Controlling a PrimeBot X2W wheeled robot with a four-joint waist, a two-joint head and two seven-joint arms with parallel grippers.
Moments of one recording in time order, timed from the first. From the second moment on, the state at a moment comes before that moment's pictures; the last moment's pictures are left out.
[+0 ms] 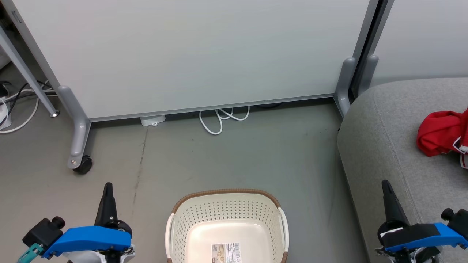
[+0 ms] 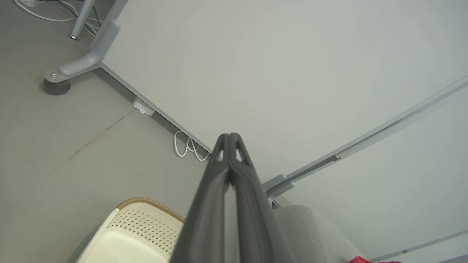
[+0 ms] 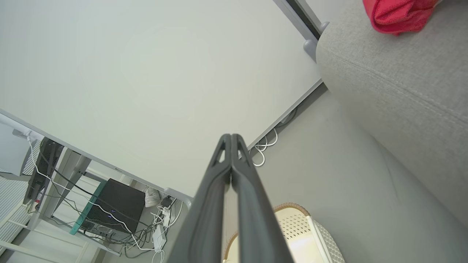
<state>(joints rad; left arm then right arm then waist) -0.07 0.05 0.05 0.29 -0.89 -0.13 -0.07 -0.06 -0.05 -0.08 0.27 0.87 0.13 -0.07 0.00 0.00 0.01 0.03</state>
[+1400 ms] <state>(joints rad) -0.09 0.05 0.09 0.27 -1.34 -0.13 0.04 -0.09 -0.05 -0.10 0.26 1.33 0.13 0.04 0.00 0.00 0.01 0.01</state>
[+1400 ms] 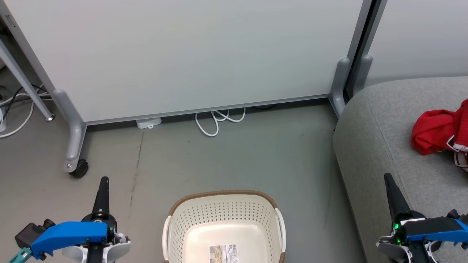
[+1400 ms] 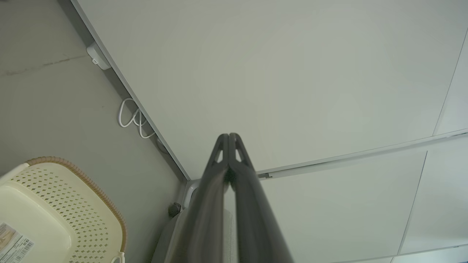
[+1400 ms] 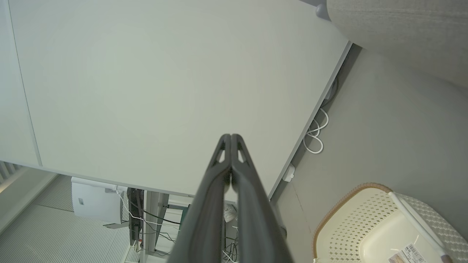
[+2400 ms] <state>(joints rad) -0.10 0.05 0.11 0.25 -1.57 -0.13 0.10 -0.10 -0.05 -0.11 0.25 1.57 0.13 0.10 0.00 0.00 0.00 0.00</state>
